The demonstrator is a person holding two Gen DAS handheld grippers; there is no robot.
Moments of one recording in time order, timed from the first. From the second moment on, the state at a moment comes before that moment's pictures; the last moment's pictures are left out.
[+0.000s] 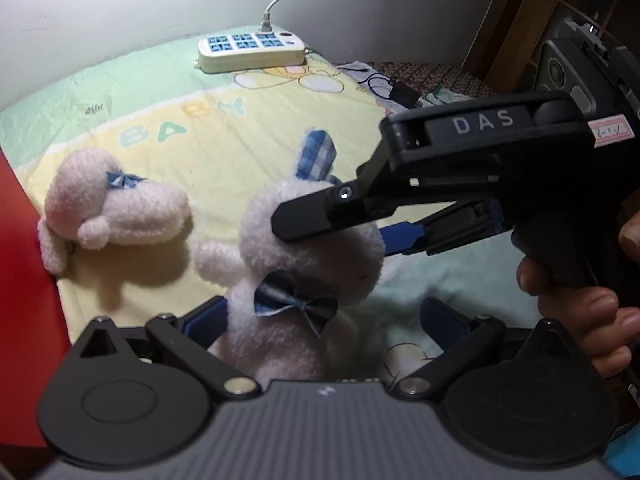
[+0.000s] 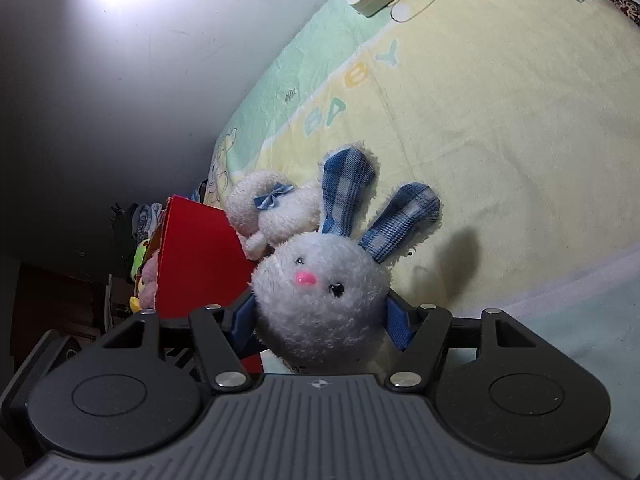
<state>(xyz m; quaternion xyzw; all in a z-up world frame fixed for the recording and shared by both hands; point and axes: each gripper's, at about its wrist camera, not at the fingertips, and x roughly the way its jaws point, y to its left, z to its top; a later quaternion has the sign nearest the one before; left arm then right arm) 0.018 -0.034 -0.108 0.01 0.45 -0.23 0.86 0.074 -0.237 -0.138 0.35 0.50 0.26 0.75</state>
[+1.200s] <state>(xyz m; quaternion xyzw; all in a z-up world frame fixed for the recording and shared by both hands) -0.068 0.232 -0.014 -0.10 0.30 -0.06 0.95 0.082 0.071 -0.034 0.18 0.42 0.45 0.77</state>
